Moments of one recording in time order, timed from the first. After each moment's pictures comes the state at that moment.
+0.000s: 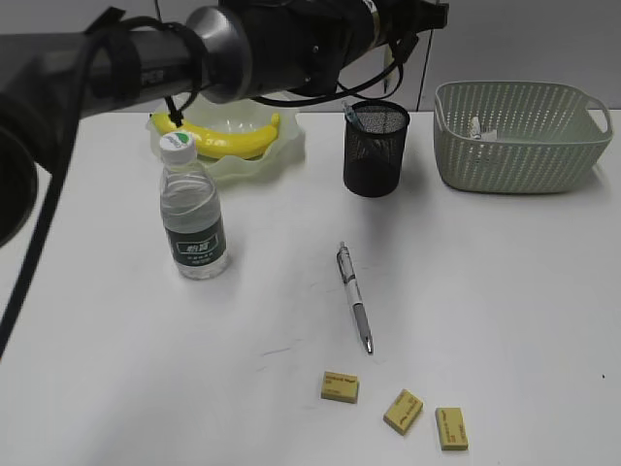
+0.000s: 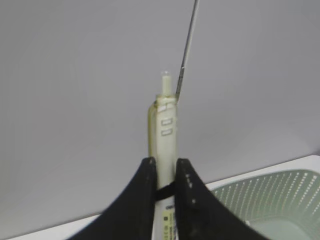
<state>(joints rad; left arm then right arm) -0.75 2.36 -2.05 1.74 0.27 -1.95 0.37 -0.01 -0.51 -0.01 1.05 0.06</state>
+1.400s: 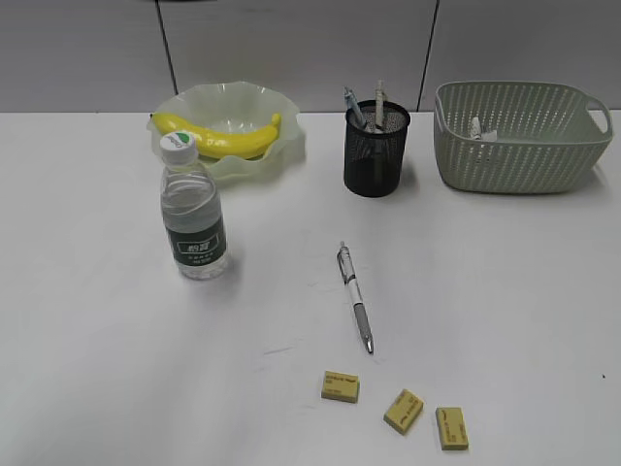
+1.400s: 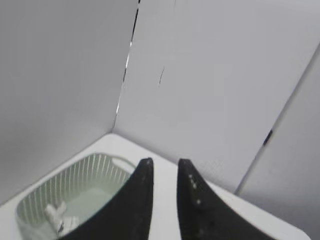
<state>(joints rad) -0.60 1.97 -1.83 1.75 -0.62 -1.96 0.37 -0.01 -0.51 -0.01 1.05 0.06</state>
